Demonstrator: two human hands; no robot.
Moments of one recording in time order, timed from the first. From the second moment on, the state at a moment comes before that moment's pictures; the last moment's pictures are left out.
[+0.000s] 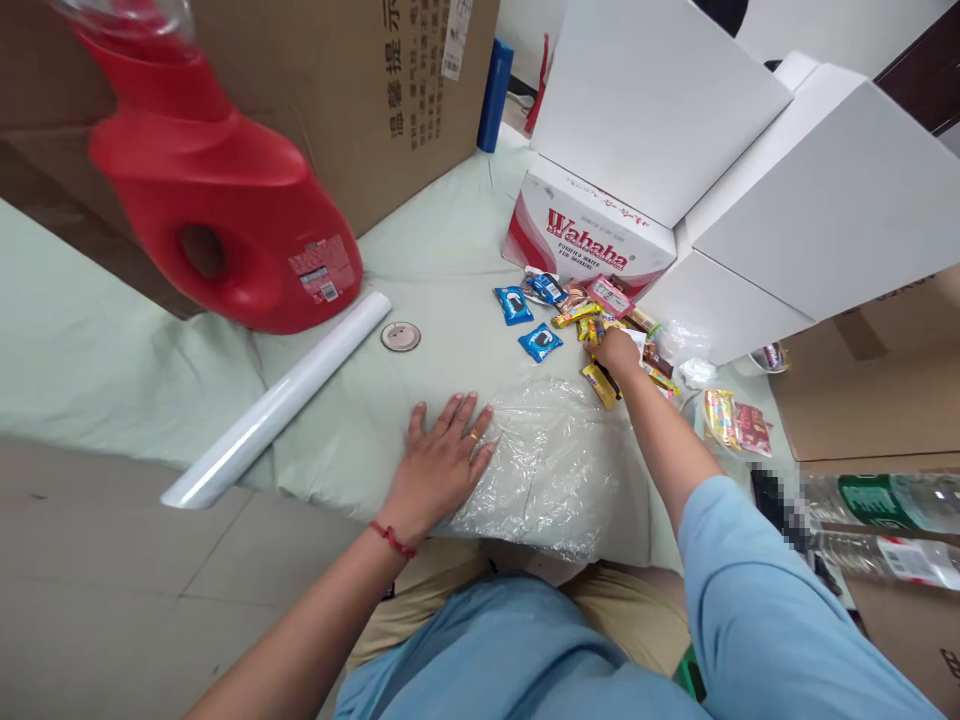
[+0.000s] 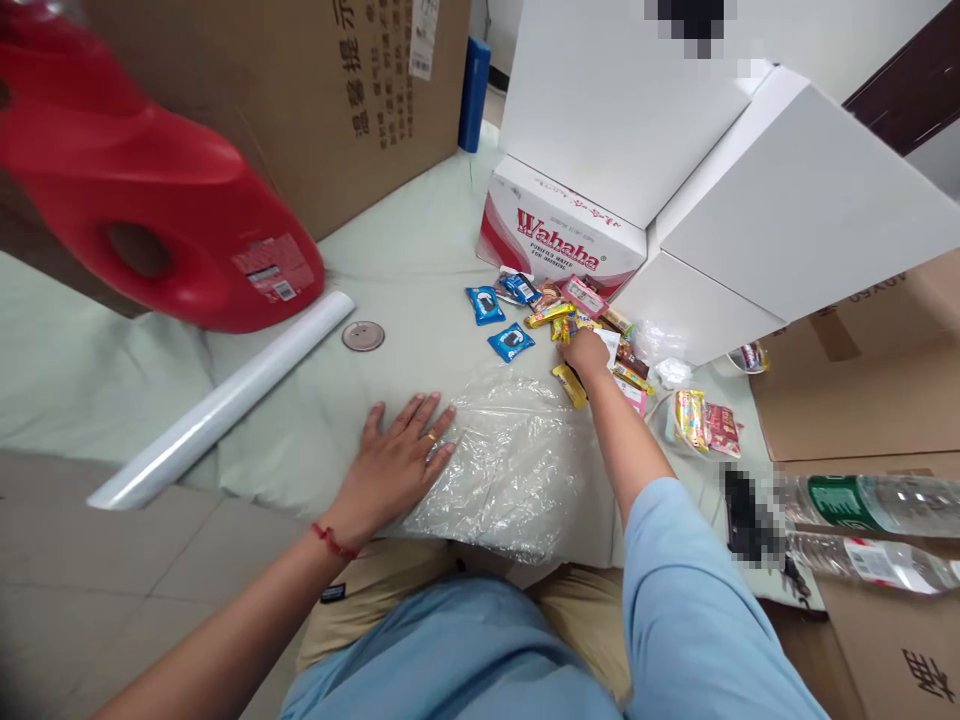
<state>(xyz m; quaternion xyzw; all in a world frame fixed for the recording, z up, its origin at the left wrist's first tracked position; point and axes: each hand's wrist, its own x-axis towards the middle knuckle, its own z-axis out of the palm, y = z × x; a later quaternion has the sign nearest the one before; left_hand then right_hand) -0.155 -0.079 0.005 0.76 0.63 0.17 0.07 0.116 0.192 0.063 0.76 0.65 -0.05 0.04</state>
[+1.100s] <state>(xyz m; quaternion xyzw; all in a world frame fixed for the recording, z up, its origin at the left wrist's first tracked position) -0.151 -0.076 0.007 0.76 0.64 0.09 0.05 0.113 0.011 0.078 0.50 0.84 -0.19 0.10</state>
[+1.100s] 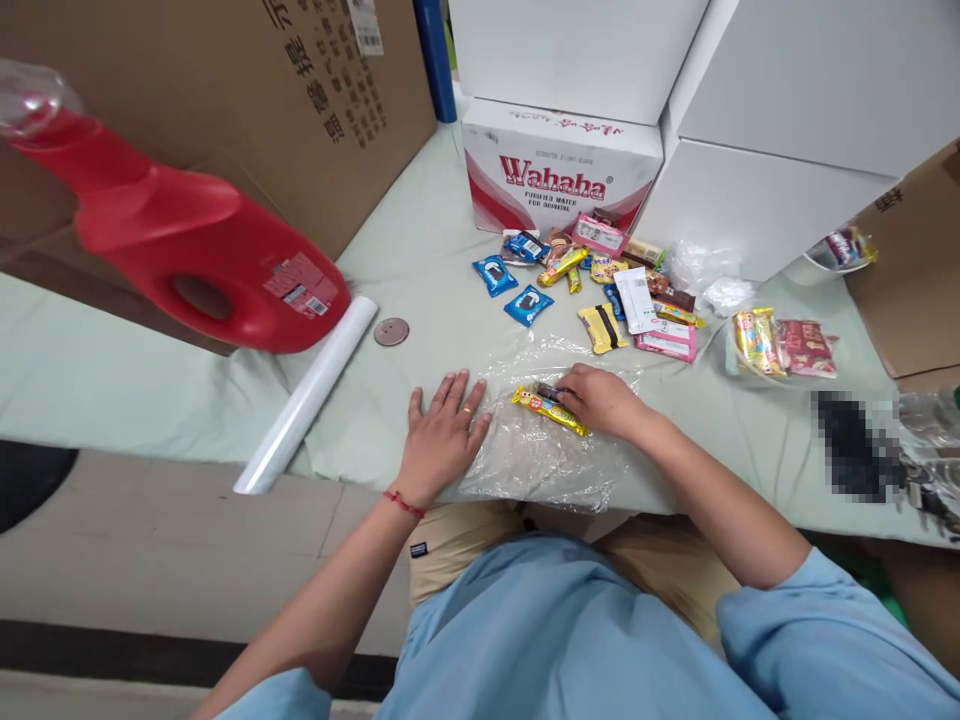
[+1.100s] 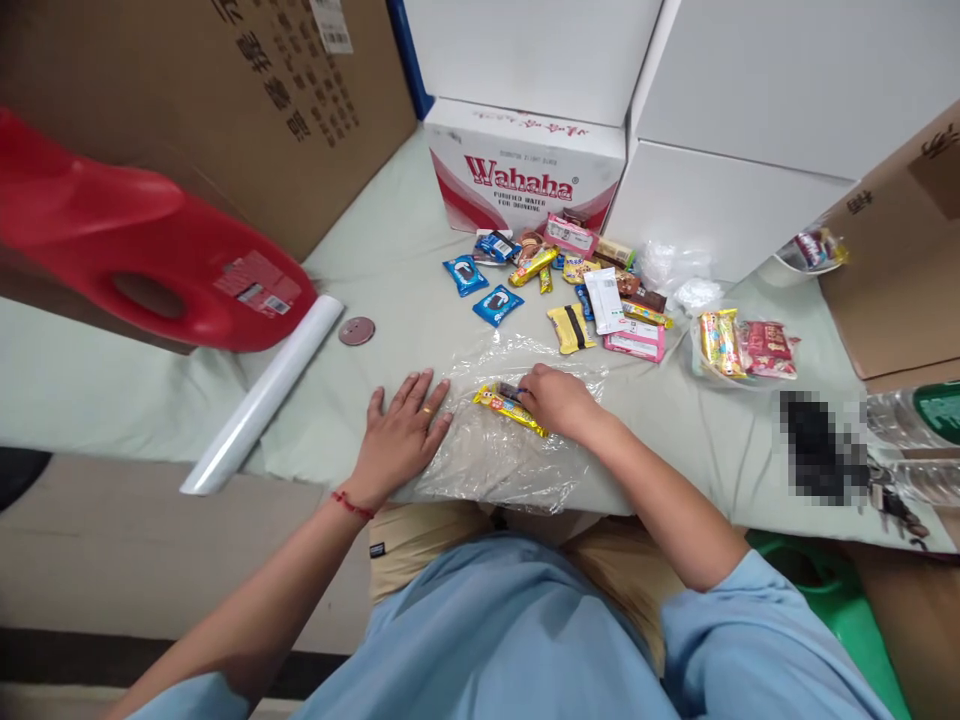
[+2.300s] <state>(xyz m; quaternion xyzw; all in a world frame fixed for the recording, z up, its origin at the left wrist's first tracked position) -0.172 -0.119 0.015 0.77 0.58 0.27 0.00 0.161 -0.055 0.058 0.36 0.89 -0.17 -0.20</state>
